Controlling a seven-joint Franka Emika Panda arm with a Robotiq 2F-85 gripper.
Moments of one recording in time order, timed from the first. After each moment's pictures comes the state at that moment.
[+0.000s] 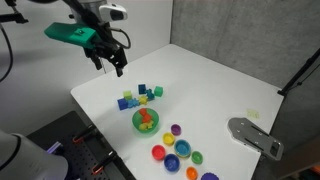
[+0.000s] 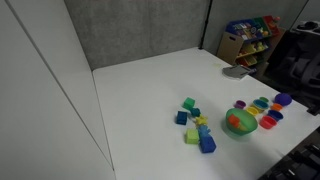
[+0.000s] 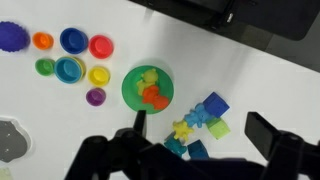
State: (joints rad) arm 0.04 -0.67 -0.05 -2.62 -0.04 1.94 -0.28
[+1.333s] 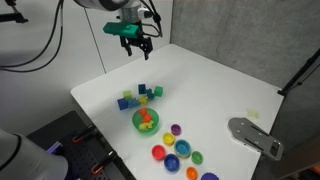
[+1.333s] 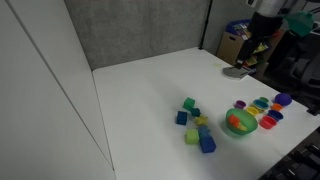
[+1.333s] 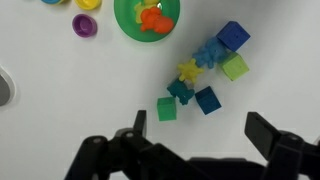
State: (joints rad) arm 0.07 -0.08 0.05 -2.23 -0.04 2.20 -0.15
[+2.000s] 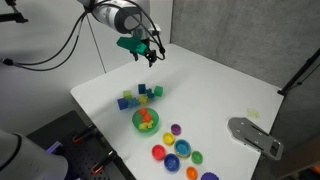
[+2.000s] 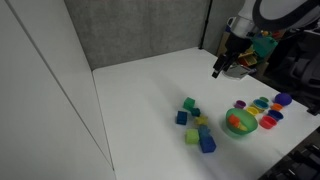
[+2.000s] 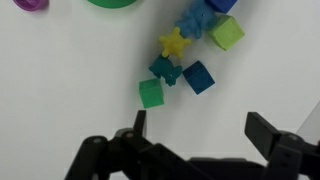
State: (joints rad) arm 0.07 0.14 0.06 -2.16 0.13 2.41 -0.19
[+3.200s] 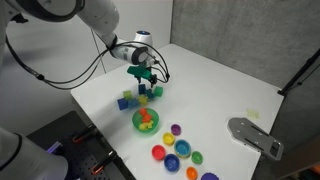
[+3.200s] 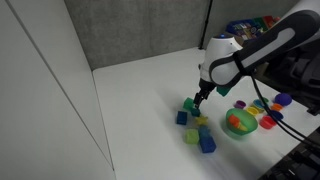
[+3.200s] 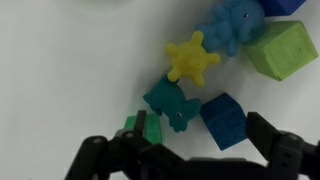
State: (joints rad) arm 0.12 0.63 0.06 -1.94 -0.04 2.56 -0.11
